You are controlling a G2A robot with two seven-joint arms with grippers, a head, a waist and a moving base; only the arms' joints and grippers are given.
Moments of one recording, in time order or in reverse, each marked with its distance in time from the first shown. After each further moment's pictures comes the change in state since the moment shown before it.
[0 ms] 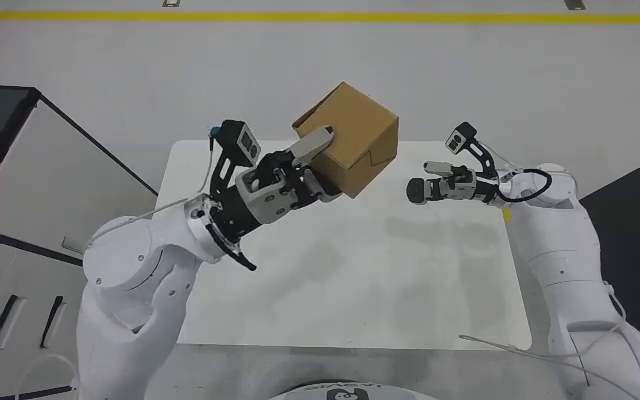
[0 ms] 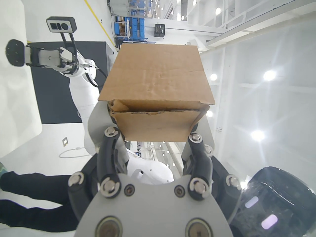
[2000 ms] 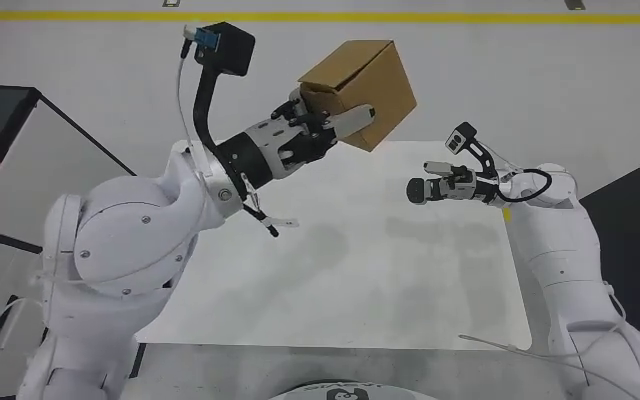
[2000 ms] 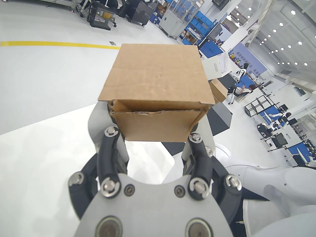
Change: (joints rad) left arm -0.387 0.071 0.157 0.000 0.948 -0.134 -0.381; right arm 0.000 0.000 0.000 0.000 0.000 0.000 0.000
